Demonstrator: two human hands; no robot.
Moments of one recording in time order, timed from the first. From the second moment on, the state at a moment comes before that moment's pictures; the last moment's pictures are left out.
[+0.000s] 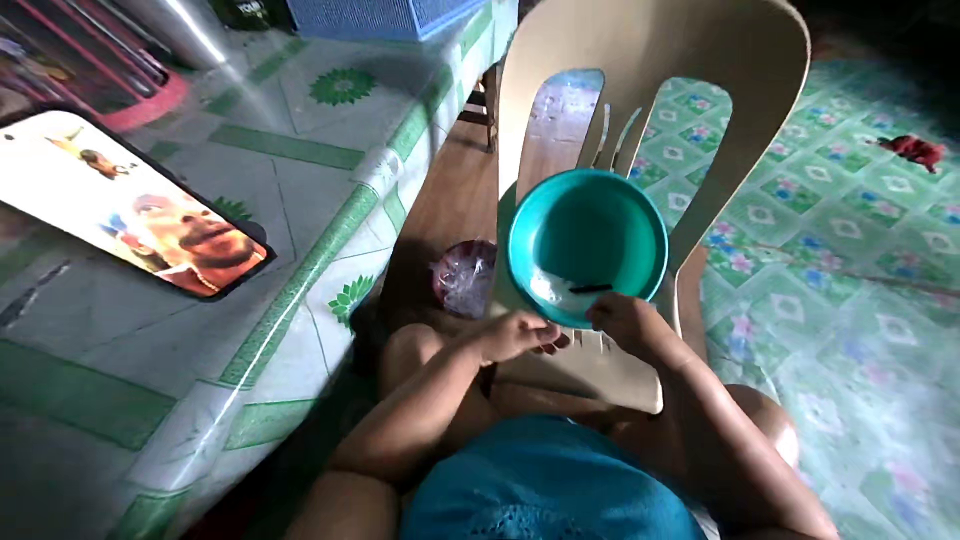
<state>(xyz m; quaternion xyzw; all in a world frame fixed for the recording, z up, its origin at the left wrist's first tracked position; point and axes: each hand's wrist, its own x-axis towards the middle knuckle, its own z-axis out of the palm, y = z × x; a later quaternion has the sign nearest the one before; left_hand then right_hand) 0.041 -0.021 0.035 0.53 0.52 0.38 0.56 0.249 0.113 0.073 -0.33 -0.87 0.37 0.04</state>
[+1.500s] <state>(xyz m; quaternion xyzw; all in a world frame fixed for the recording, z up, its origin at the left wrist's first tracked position) 0.099 0.006 0.040 0.37 0.61 0.59 0.38 0.250 0.077 0.007 -0.24 -0.79 0.48 0.29</state>
